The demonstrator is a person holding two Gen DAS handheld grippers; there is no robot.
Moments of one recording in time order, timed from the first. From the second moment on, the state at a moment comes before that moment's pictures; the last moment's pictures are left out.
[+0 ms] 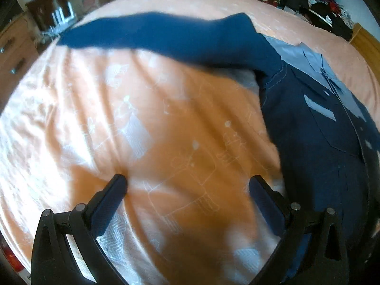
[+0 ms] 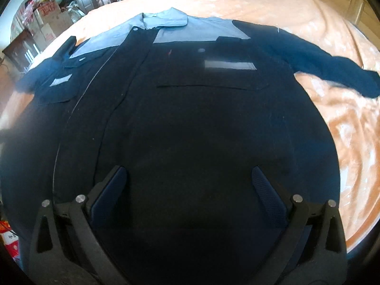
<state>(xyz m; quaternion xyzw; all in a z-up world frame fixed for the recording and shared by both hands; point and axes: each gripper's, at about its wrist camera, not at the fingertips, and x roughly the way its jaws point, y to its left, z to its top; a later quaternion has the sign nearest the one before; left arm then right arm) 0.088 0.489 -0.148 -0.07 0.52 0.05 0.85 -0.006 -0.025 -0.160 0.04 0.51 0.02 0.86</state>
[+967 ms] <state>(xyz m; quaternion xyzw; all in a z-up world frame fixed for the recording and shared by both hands) 0.228 0.778 -0.163 -0.43 0.43 0.07 0.79 0.008 -0.026 -0.168 0.06 0.52 0.02 0.85</state>
